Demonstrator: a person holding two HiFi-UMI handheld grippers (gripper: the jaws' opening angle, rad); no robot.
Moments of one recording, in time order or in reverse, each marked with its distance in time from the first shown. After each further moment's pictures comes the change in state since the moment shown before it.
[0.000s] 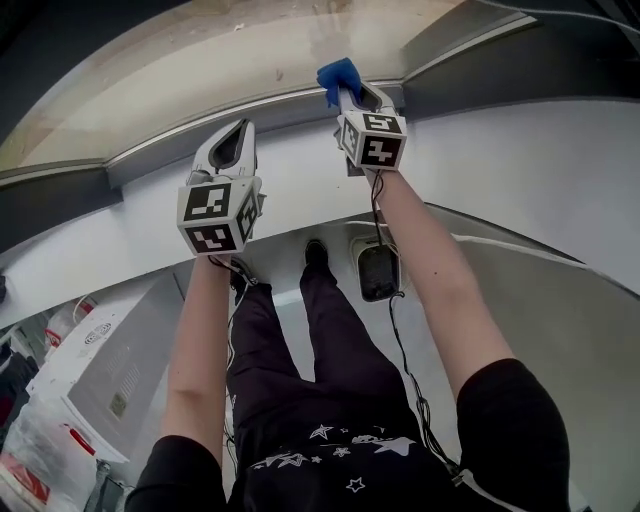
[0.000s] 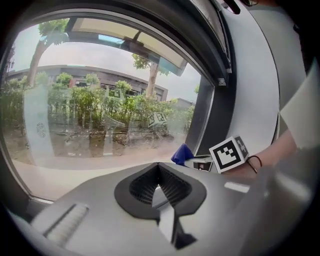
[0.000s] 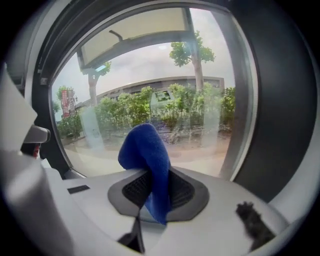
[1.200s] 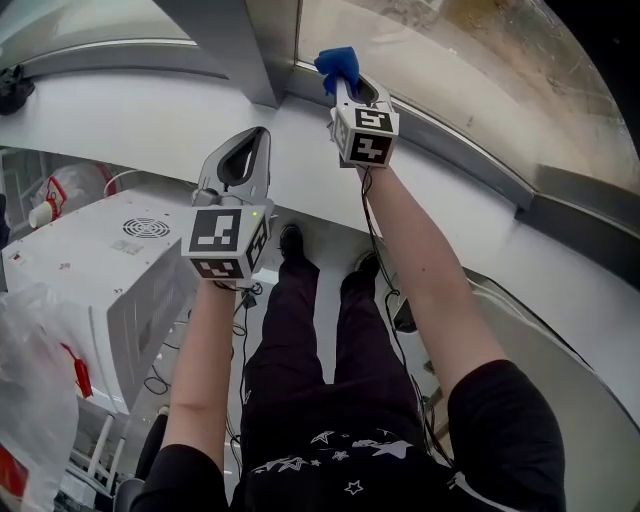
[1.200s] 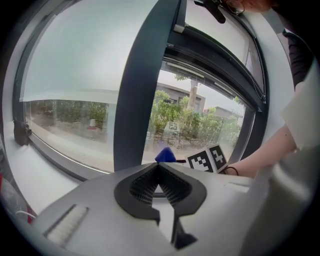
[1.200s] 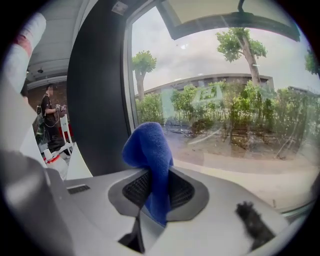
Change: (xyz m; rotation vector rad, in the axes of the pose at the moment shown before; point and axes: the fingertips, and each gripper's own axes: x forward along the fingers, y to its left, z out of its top) left arm -0.310 0.310 -0.092 -0.188 -0.117 0.397; right arm 0.104 0.525 -0.020 -0.242 -0.007 0.427
